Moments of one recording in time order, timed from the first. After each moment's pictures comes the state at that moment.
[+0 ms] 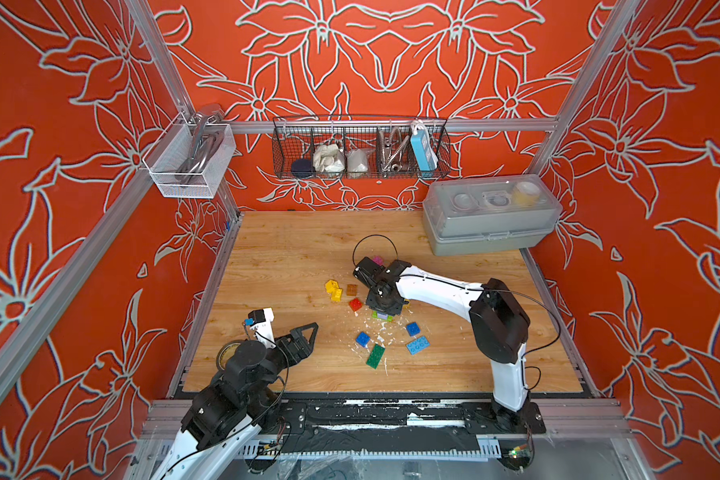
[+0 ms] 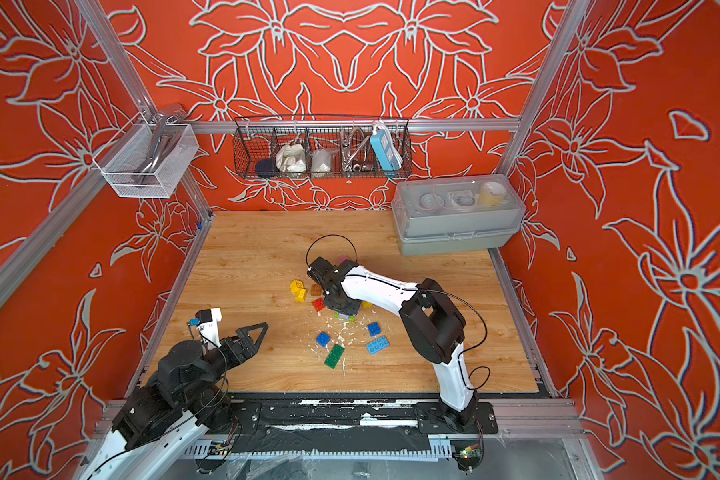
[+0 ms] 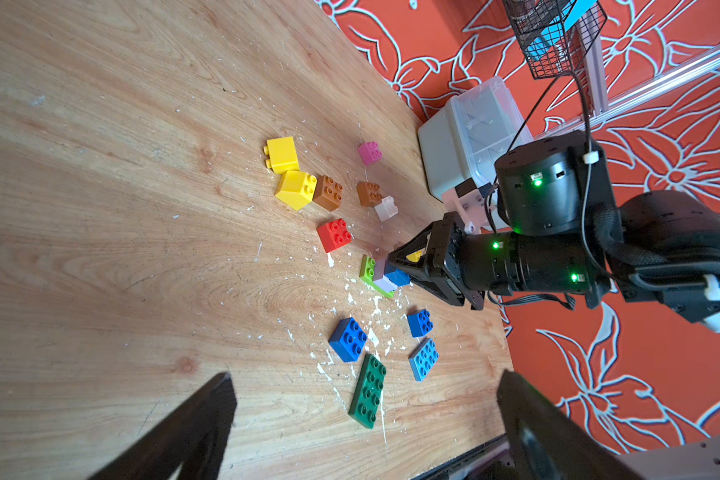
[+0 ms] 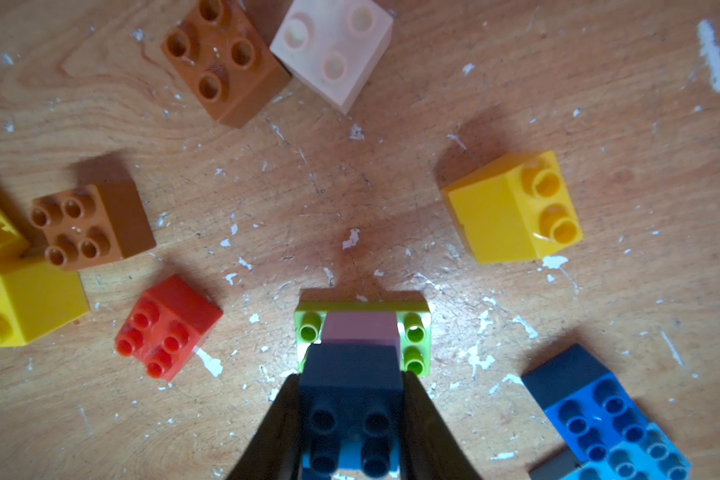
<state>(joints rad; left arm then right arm) -0.54 0.08 0.44 -0.76 -0.07 -0.95 0.90 1.99 1.53 -0.95 0.16 1.15</state>
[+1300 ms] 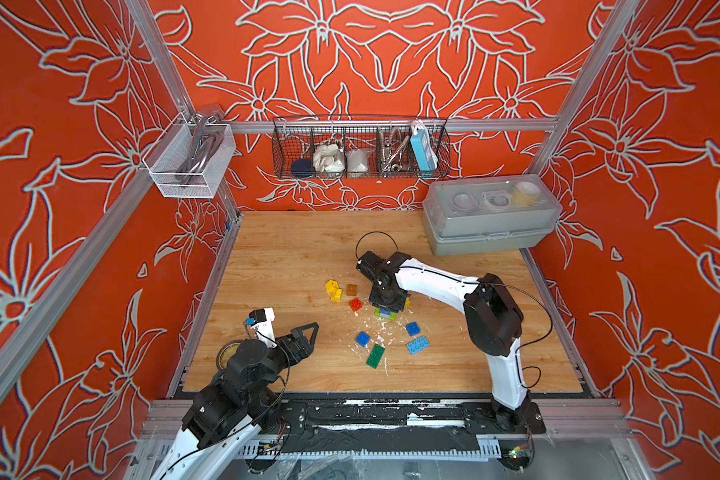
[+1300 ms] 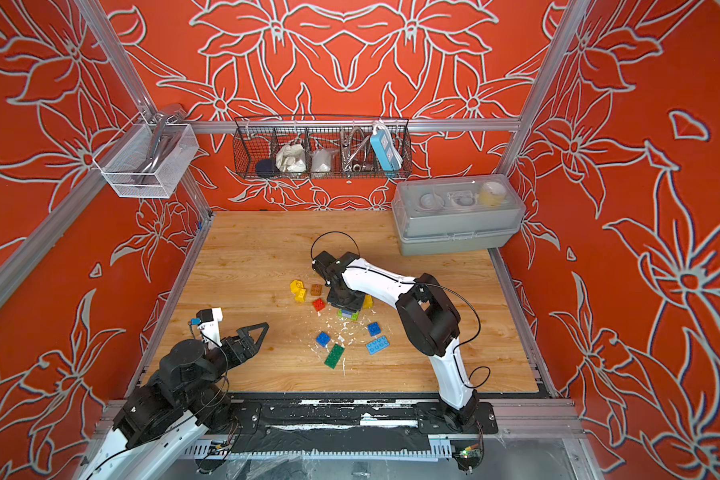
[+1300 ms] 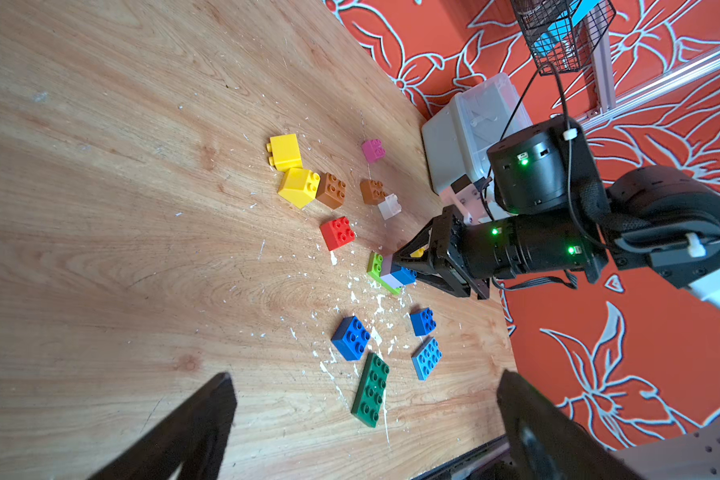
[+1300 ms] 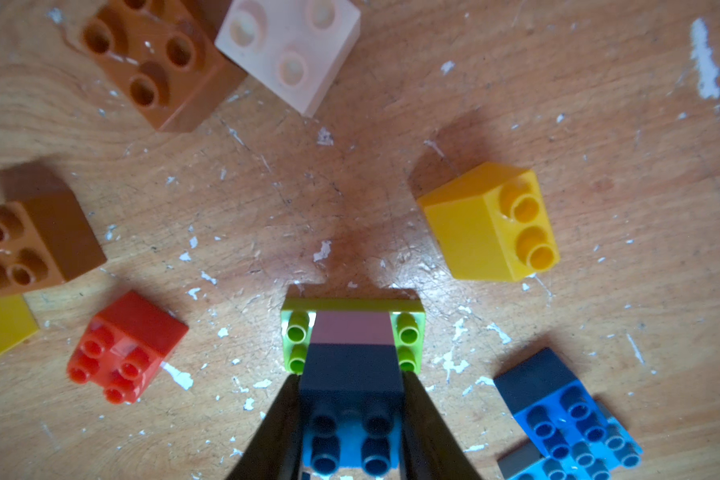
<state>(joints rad) -0.54 0.09 0.44 -0.76 -0.07 -0.95 0.84 2.05 1.61 -1.04 0.10 1.10</state>
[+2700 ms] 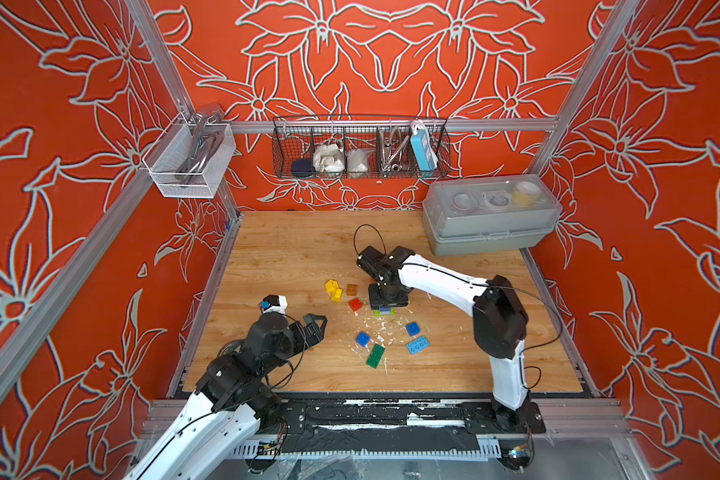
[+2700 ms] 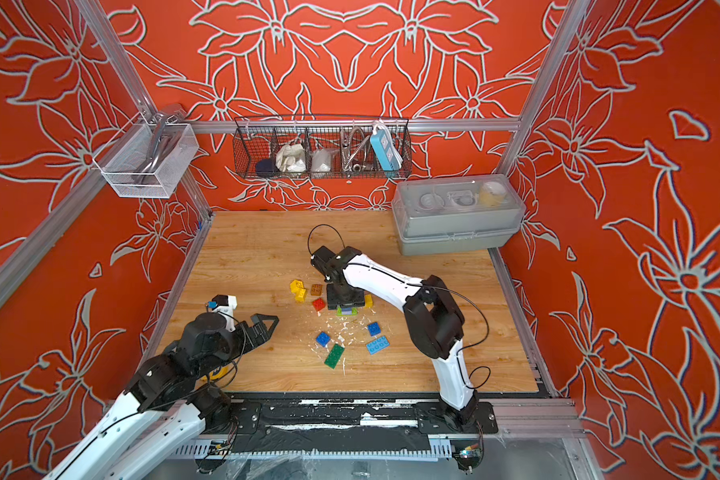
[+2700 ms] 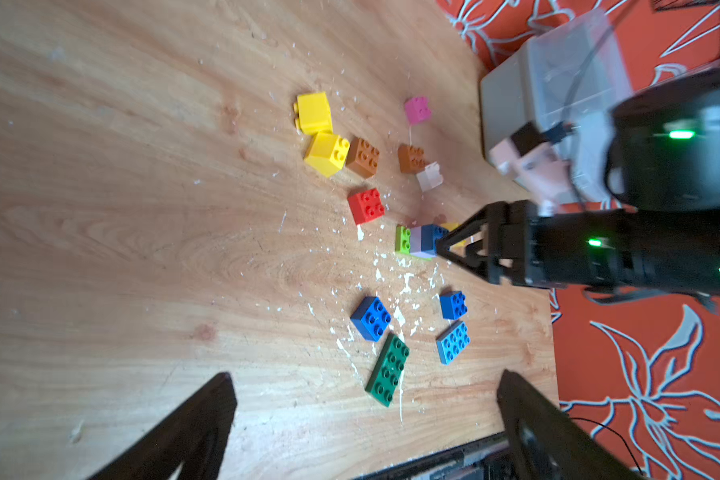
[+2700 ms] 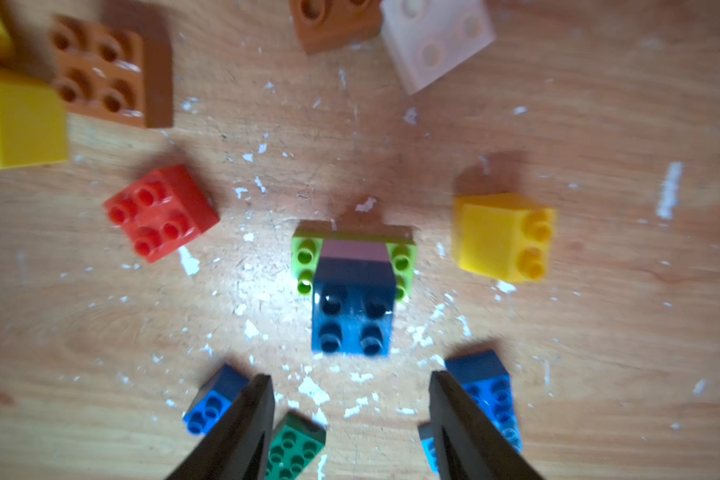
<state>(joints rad) -0.54 0.53 0.62 -0.79 -0.03 -0.99 0.85 1.94 1.63 -1.13 0.08 0.69</state>
